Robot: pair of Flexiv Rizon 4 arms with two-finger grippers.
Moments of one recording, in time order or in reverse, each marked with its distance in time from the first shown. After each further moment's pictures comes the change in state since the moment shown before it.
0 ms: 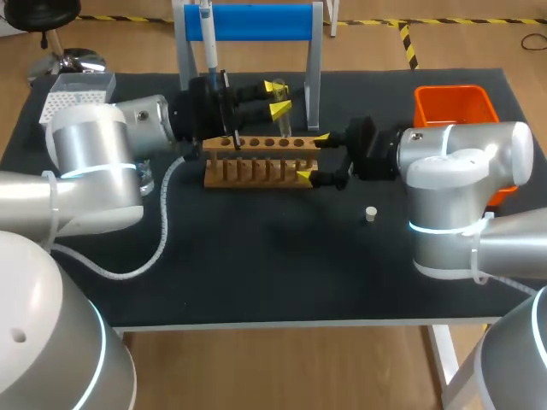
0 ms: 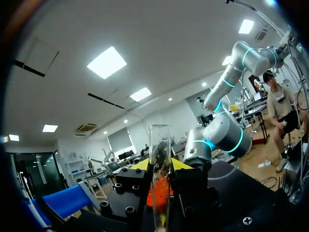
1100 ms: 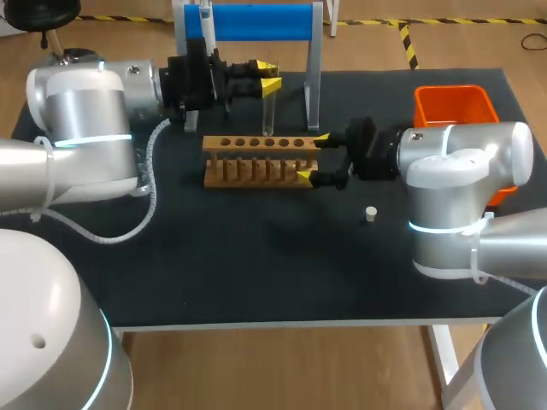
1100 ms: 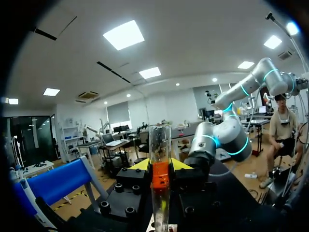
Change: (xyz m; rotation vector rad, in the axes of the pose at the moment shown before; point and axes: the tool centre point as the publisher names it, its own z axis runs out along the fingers) left arm -0.043 0.014 -0.009 -0.179 0.006 -0.243; right arm 0.000 0.000 0.000 -0.001 0.000 0.000
